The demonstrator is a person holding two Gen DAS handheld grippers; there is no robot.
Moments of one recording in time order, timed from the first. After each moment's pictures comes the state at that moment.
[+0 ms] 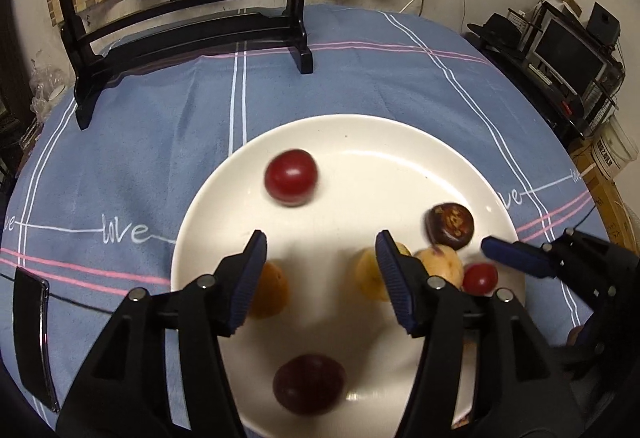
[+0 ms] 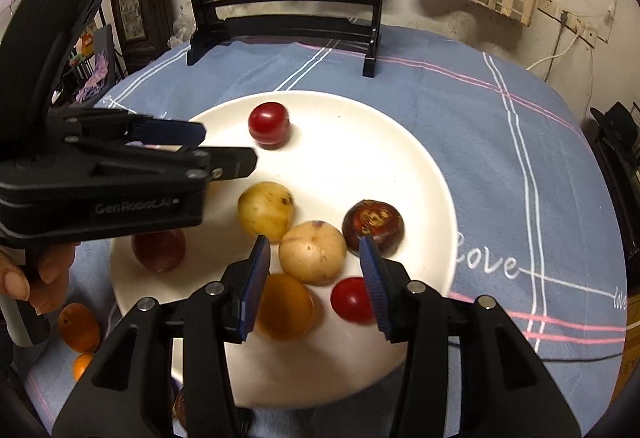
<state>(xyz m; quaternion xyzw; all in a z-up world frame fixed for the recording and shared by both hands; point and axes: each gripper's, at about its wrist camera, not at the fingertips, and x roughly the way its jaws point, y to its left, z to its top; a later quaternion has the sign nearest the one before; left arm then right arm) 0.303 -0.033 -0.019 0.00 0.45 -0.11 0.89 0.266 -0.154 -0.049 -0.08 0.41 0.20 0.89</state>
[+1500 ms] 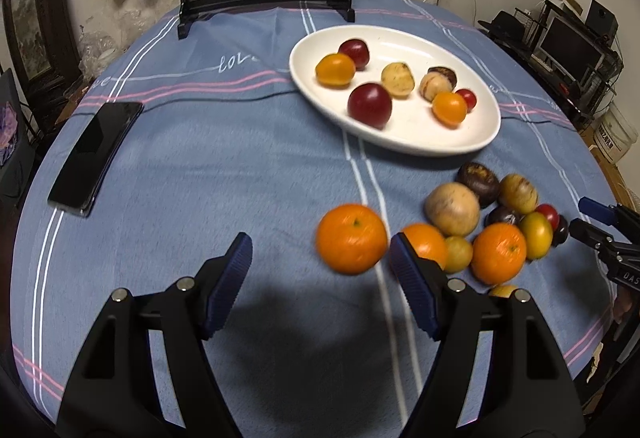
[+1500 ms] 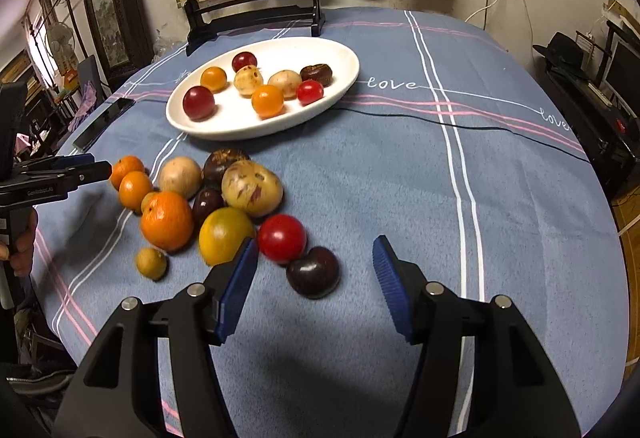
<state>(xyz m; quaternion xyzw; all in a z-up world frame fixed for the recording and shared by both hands) 0.089 0.042 -0.038 -0.01 0.45 -0.06 0.89 0.076 -0.240 -0.070 -0.02 0.40 0.15 0.90</state>
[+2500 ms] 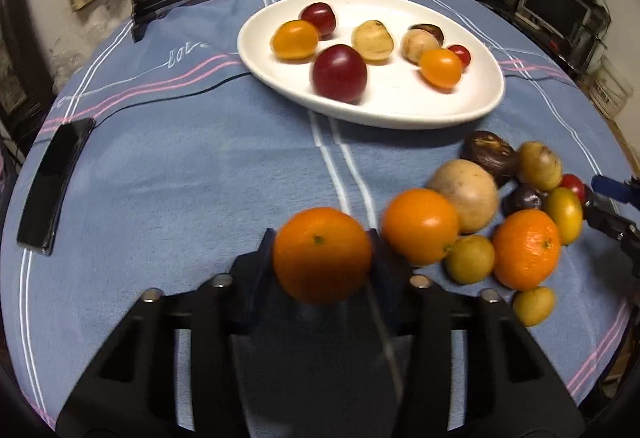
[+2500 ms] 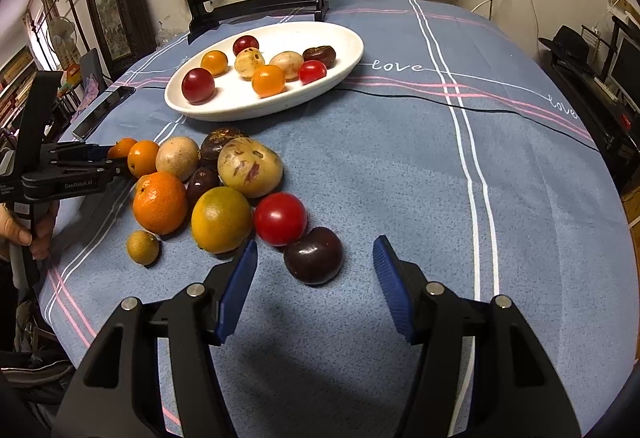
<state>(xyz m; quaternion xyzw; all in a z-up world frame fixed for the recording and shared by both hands) 0.122 0.012 -0.069 0.06 0.47 -0.10 0.88 0.079 -0.242 -0.083 -0.02 0.42 0.15 0.90</state>
